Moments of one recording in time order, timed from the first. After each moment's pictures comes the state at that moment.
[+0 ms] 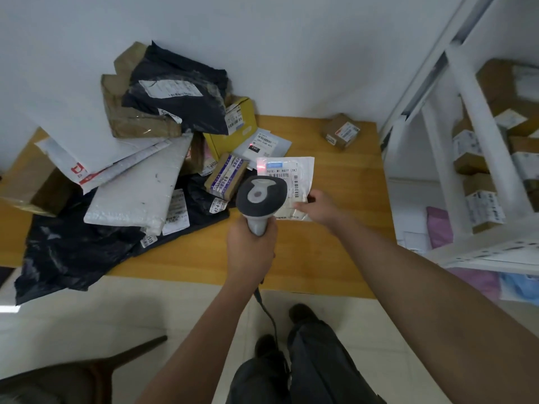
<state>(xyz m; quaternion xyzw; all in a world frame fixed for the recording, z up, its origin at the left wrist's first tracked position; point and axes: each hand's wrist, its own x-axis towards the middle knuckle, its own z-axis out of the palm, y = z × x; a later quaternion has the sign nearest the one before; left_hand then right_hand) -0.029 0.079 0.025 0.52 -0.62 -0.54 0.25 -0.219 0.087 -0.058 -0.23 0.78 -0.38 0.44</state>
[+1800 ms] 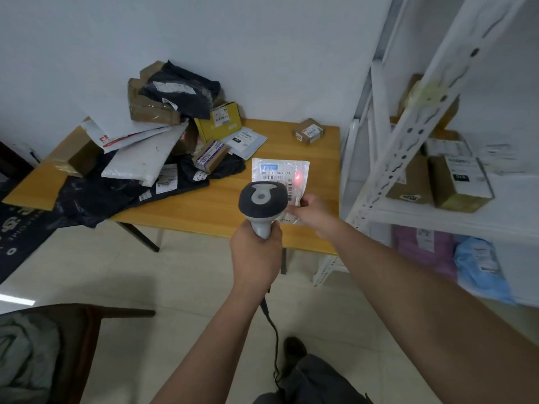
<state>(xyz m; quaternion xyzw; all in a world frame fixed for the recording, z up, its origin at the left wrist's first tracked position) -0.033 0.347 0.080 0.55 -0.62 -0.47 0.30 -0.204 0.312 0.003 -0.26 0.75 -0.42 0.43</state>
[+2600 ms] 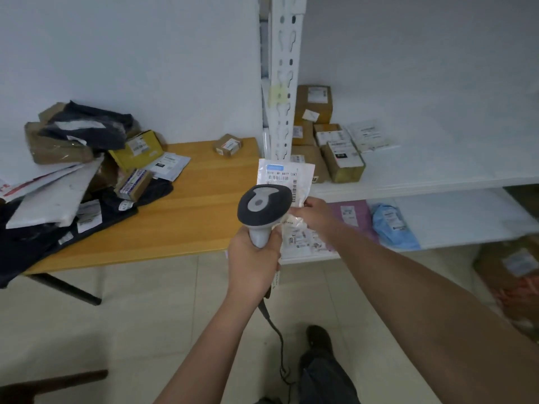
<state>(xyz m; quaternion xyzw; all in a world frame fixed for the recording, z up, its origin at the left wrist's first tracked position) -0.076 0.481 0.114 0.40 -0.66 -0.58 0.24 -0.269 0.501 0.041 -0.15 0.76 -0.53 0.35</state>
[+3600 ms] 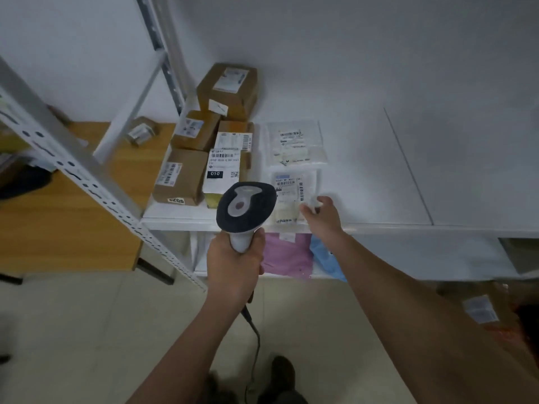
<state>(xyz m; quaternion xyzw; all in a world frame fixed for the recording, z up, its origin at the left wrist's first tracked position) -0.447 0.632 0.059 0.47 -0.63 -0.55 0.27 -0.660 0.654 -0.048 -0.15 0.86 -0.41 0.27</state>
